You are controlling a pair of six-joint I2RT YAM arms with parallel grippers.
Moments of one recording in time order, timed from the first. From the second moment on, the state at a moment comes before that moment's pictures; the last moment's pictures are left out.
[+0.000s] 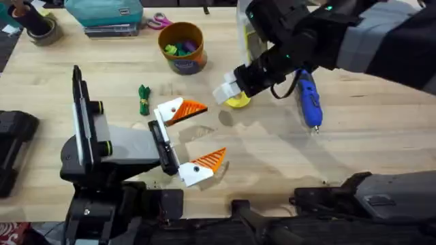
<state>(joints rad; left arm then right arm) -0.03 0.01 0.01 -0.12 1.13 0.06 0.61 1.57 1.19 -0.77 -0.20 0.11</state>
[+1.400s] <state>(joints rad) -0.03 0.01 0.01 -0.12 1.13 0.06 0.61 1.74 1.26 -0.77 -0.12 0.01</state>
